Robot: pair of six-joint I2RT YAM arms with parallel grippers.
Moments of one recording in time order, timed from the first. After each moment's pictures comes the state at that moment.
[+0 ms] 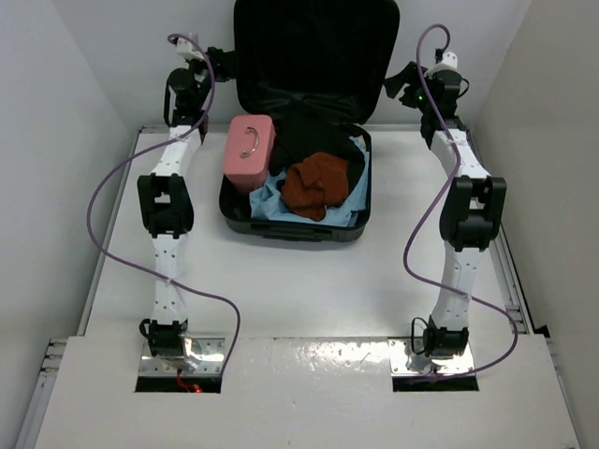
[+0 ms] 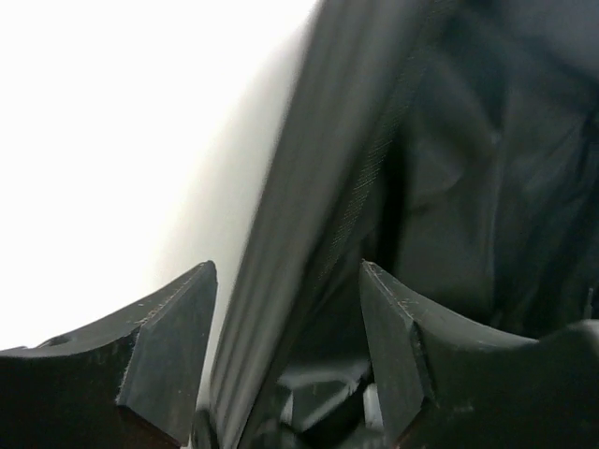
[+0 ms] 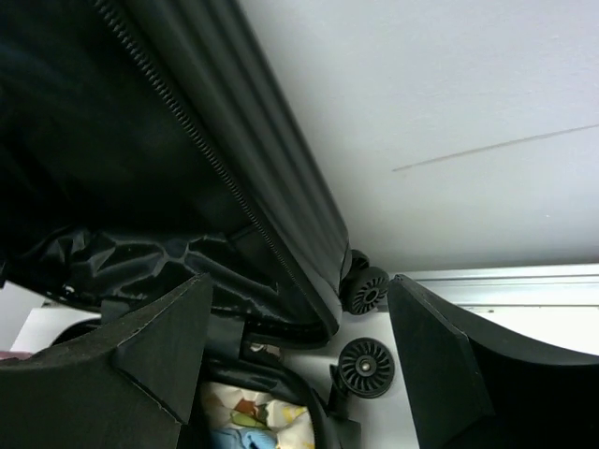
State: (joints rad) left arm -0.01 2.52 2.36 0.56 0.33 -0.47; right arm -0.05 2.22 1.92 0.22 -0.26 0.44
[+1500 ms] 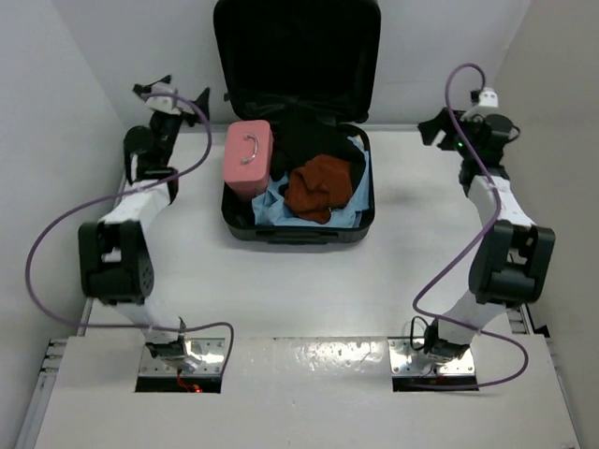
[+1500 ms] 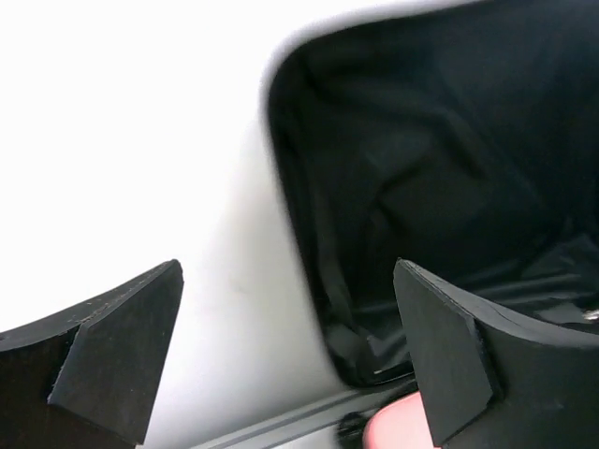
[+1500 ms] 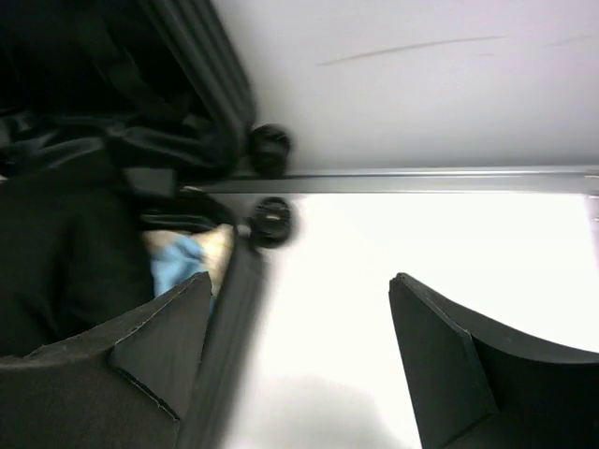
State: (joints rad) left arm 0.04 1.72 1.21 1.04 0.33 0.00; right arm -0.21 1.71 1.22 0.34 -0.45 0.21
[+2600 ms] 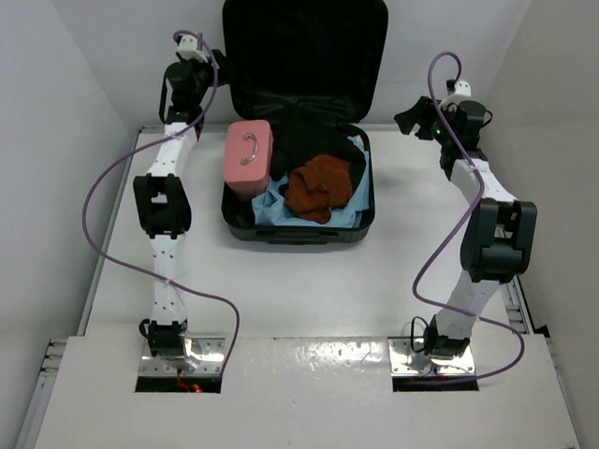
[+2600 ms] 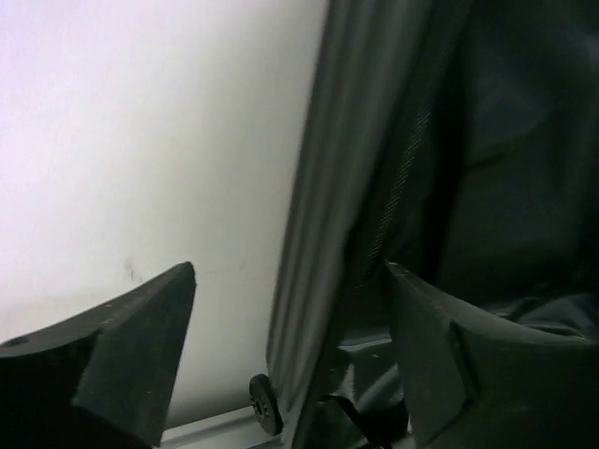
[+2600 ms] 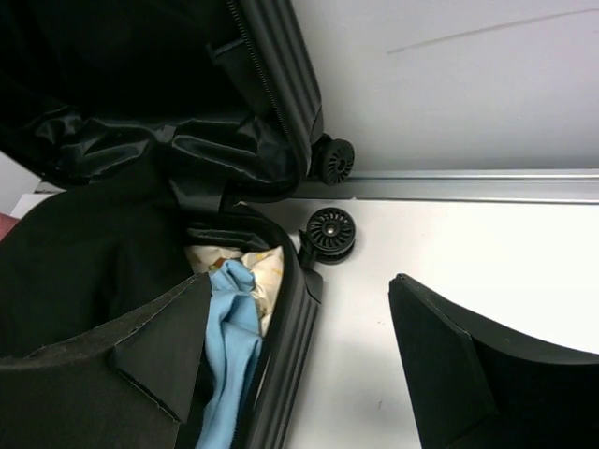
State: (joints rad) left arm 0.00 2.48 2.41 0.32 0.28 -0.26; right arm -0.13 1.86 1.37 0.32 -0.45 0.30
